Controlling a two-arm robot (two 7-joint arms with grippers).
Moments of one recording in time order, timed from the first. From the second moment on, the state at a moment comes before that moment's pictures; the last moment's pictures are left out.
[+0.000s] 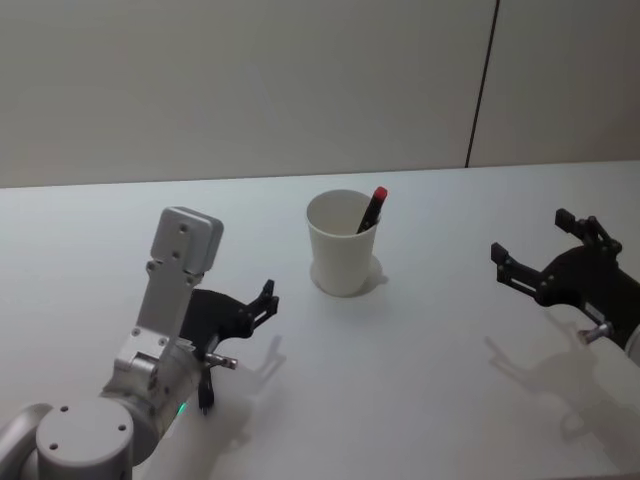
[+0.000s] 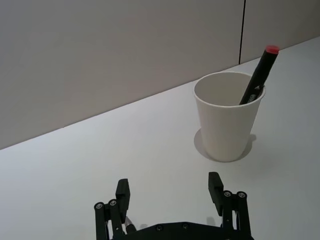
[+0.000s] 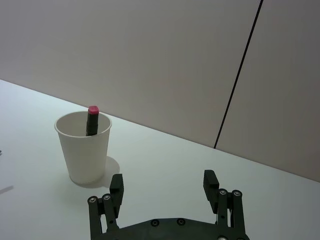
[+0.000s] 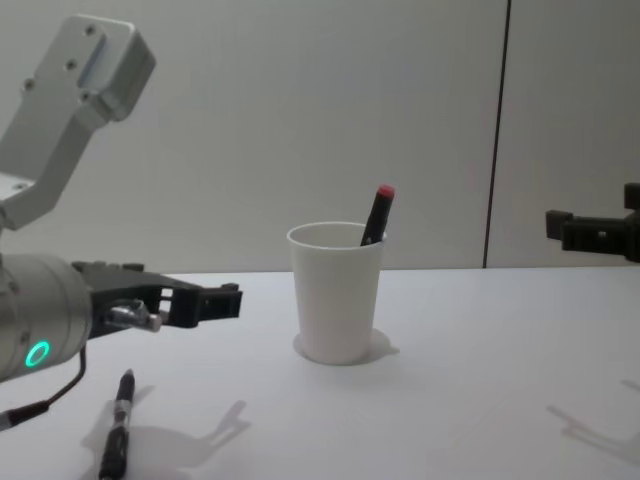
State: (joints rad) left arm -0.18 0.41 0.39 -1.75 -0.32 0.37 0.16; right arm 0.13 0.39 -0.18 -1.72 0.22 0.13 0.27
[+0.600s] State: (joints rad) left arm -0.16 0.39 0.36 -1.81 -0.43 0.56 0.28; right arm 0.13 0.39 -0.18 -1.72 0.22 0.13 0.27
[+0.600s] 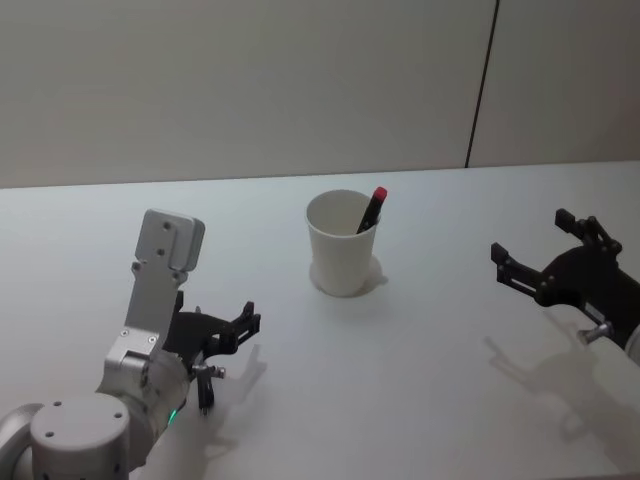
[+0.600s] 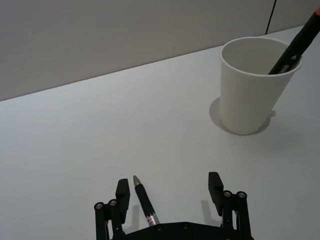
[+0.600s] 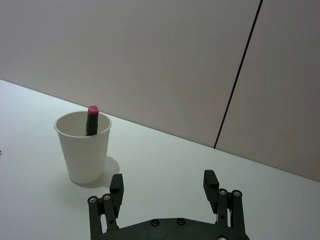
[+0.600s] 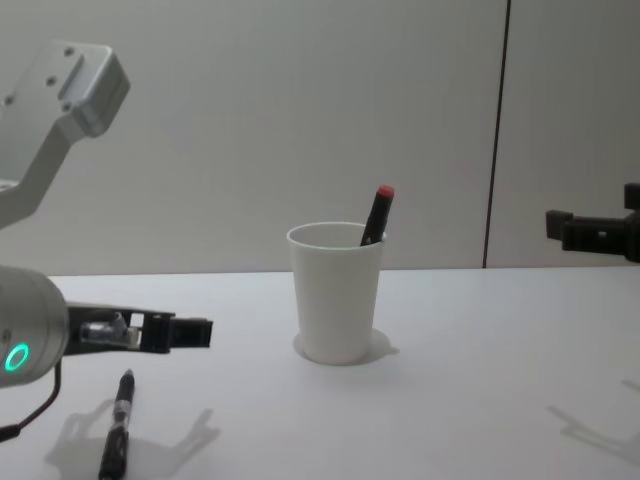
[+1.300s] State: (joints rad) left arm -0.11 0.36 0.34 -1.85 -0.49 0.69 0.40; right arm 0.13 0.39 -0.18 -1.72 0.22 0.13 0.27
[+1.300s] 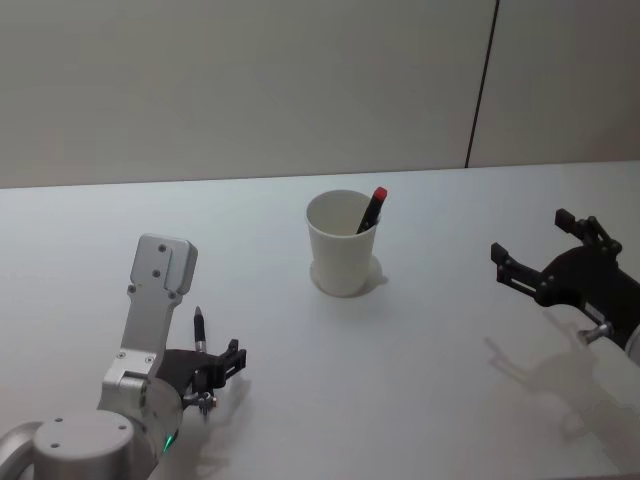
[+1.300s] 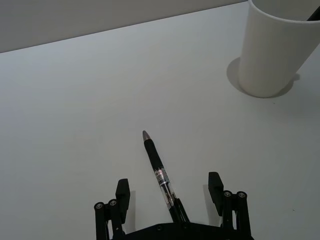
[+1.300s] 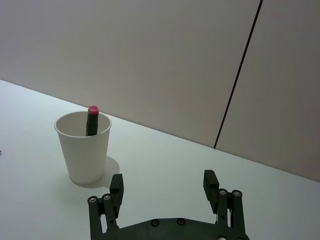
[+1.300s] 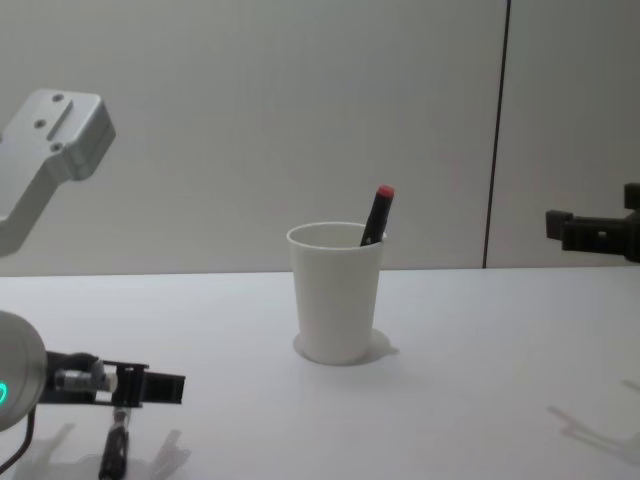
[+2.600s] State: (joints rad) left arm -0.09 0.31 0.32 -1.83 -0.49 0.76 0.40; right arm 0.13 0.39 -0.18 -1.72 0.22 0.13 0.27
